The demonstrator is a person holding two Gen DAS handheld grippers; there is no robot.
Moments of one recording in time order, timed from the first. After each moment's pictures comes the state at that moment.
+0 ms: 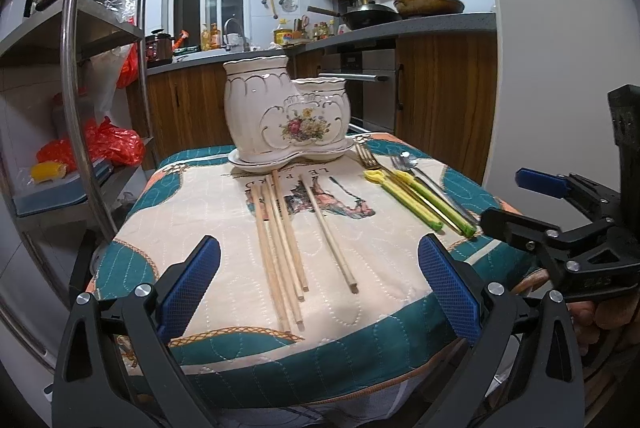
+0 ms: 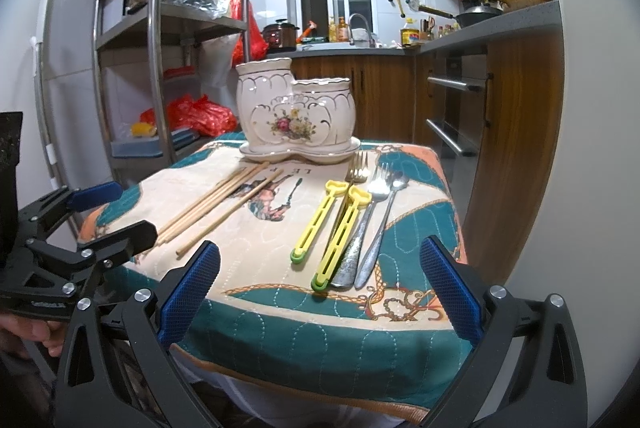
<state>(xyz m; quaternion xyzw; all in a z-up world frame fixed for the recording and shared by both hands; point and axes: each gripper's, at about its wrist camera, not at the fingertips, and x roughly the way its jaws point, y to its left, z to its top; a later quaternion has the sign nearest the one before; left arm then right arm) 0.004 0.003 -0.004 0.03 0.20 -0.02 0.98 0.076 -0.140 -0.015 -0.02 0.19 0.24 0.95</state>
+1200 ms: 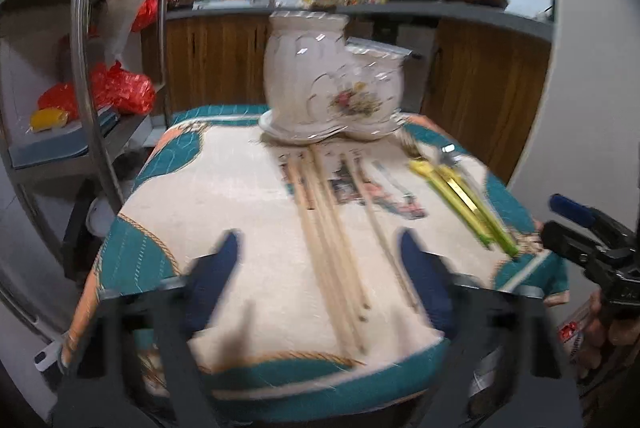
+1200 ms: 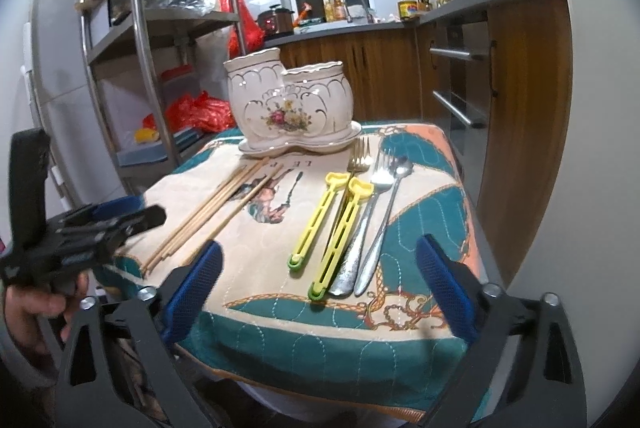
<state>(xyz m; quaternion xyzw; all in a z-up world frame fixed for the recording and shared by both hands) 0.052 0.050 -0.002 -0.04 0.29 0.00 0.96 0.098 -0.151 -0.004 0.02 0.25 0.26 0.93</state>
